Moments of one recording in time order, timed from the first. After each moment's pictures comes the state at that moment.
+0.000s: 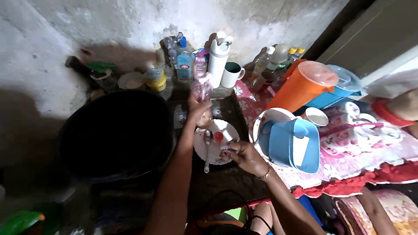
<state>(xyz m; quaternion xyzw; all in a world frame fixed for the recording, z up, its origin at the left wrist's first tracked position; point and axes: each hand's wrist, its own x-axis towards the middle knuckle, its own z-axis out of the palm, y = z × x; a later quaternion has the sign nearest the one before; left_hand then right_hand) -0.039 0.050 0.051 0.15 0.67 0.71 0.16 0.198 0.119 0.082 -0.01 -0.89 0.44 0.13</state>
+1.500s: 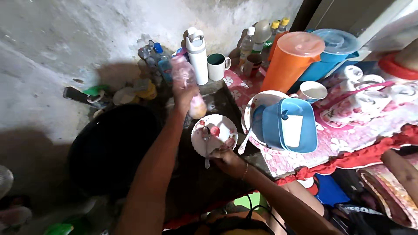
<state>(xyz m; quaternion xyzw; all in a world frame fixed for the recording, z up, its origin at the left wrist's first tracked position) -0.042 0.071 0.109 0.15 0.70 0.68 0.14 0.207 0.090 0.035 -0.01 -0.87 0.48 0.06</state>
